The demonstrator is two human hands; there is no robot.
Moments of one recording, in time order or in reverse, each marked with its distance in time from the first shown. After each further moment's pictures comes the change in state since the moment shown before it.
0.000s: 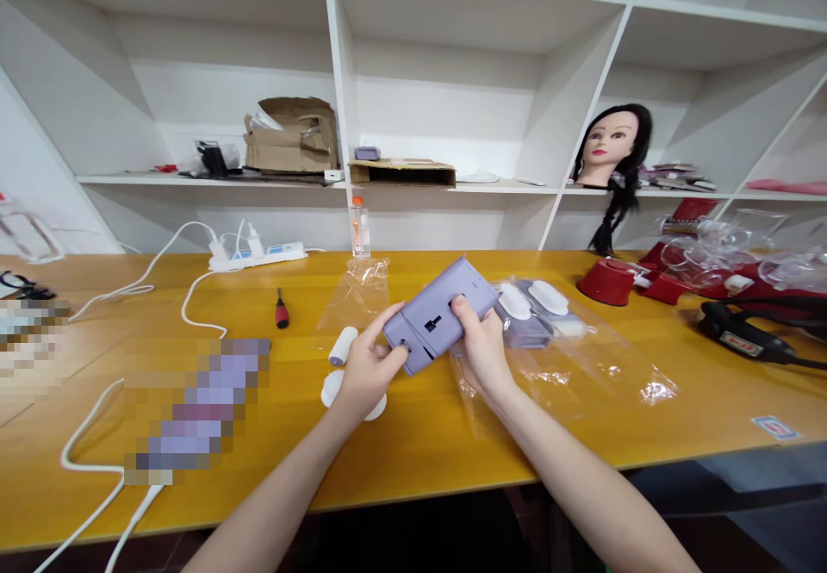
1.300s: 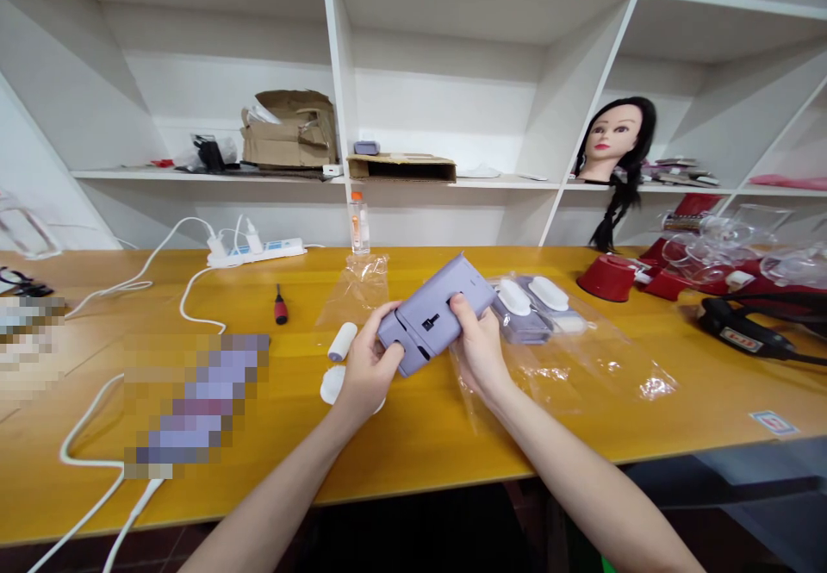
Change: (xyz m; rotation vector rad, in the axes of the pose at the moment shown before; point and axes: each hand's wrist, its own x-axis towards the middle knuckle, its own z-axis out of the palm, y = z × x) left_hand -0.005 0.000 0.001 0.039 0.038 0.160; right_hand -0.007 0.002 0.003 0.042 -0.018 0.061
